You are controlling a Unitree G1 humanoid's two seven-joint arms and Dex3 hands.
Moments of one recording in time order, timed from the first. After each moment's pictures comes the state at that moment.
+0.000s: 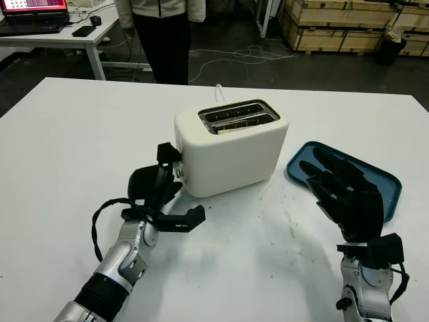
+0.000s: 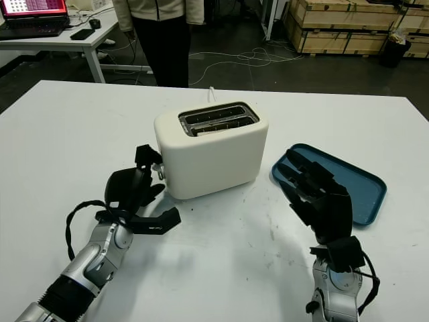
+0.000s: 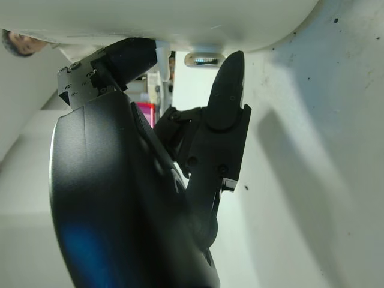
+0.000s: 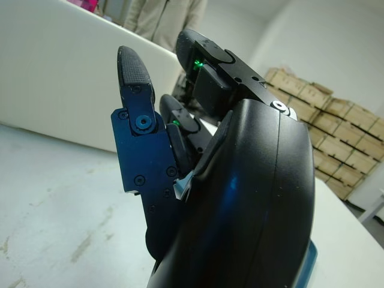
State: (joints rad) left arm -0.22 0.26 -0.42 0.24 0.76 0.16 0.32; right arm 0.05 -0.14 -0.19 0.15 0.17 -0.50 0.21
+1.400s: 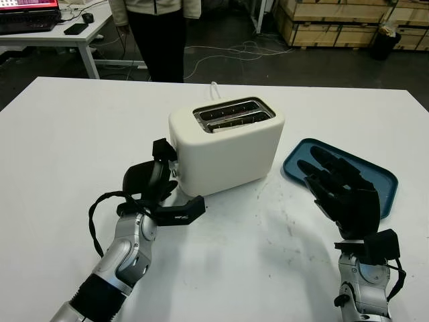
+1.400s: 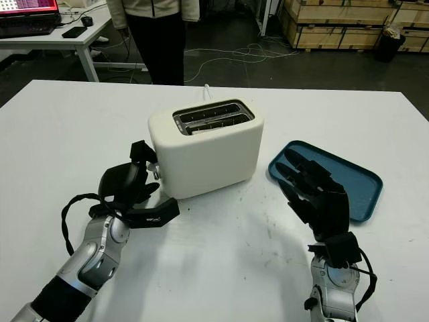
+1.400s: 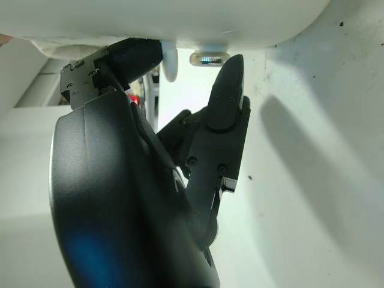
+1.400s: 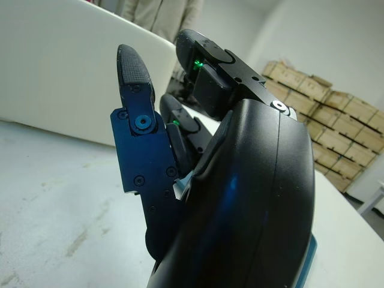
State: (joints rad) left arm -0.23 0.30 -0.46 0.03 0.74 0.44 0.13; right arm 0.04 -0.14 -0.19 0.17 0.17 -0.50 0.21
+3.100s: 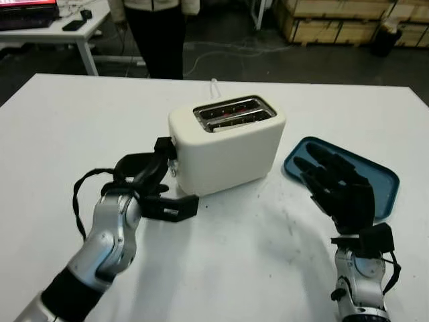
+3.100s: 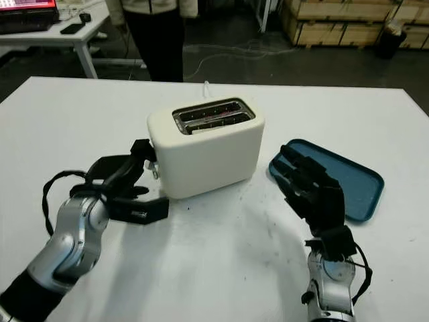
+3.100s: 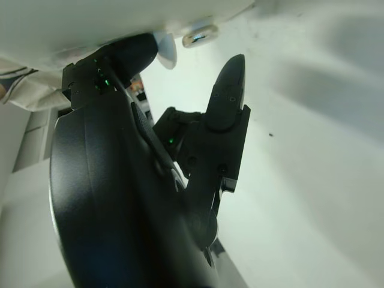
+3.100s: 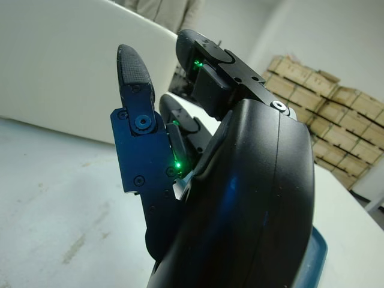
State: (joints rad) left arm -0.28 0.41 -0.51 -0.18 0.96 0.59 -0.39; right arm 0.01 -0.14 -0.19 0.21 0.16 -0.50 0.21
